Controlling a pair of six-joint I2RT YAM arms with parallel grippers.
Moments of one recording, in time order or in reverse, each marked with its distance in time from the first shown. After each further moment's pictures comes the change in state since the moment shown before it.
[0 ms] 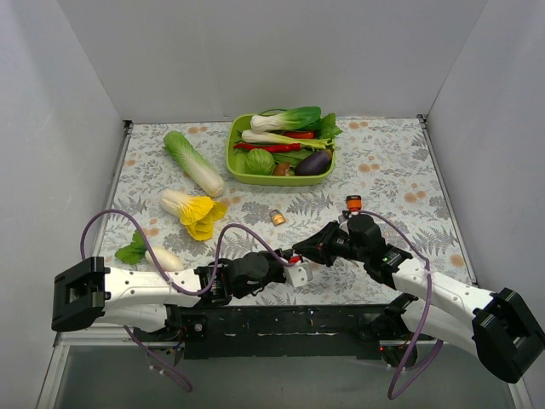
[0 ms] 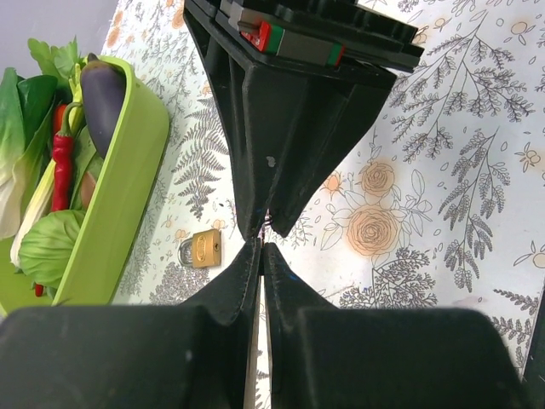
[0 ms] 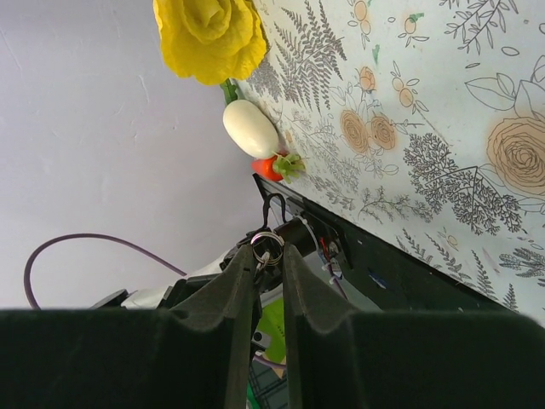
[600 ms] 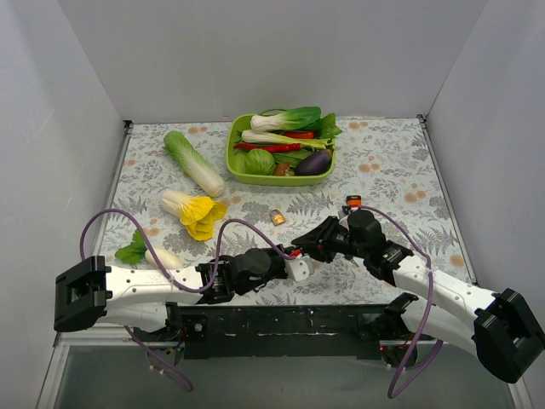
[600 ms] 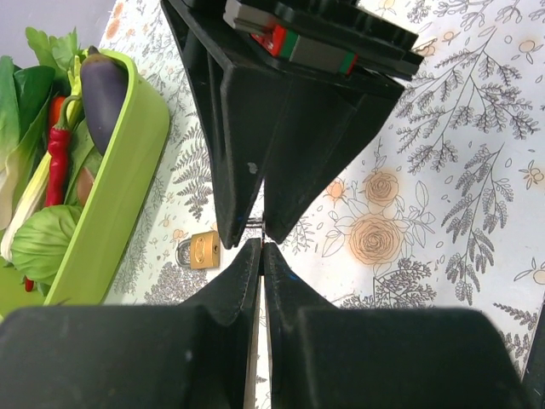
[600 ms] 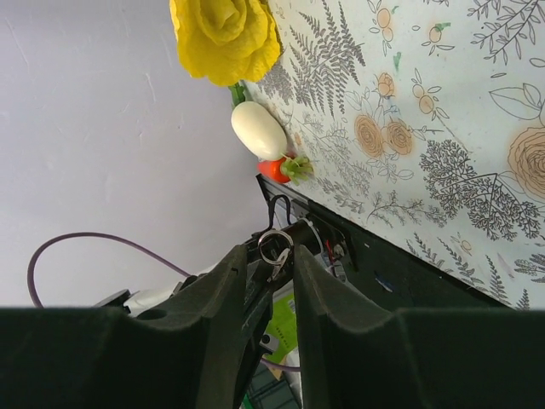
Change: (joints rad) left arm 0.020 0.017 0.034 -0.014 0.007 -0.036; right arm -0.002 0.002 0.046 -0.036 -0.008 -0.024
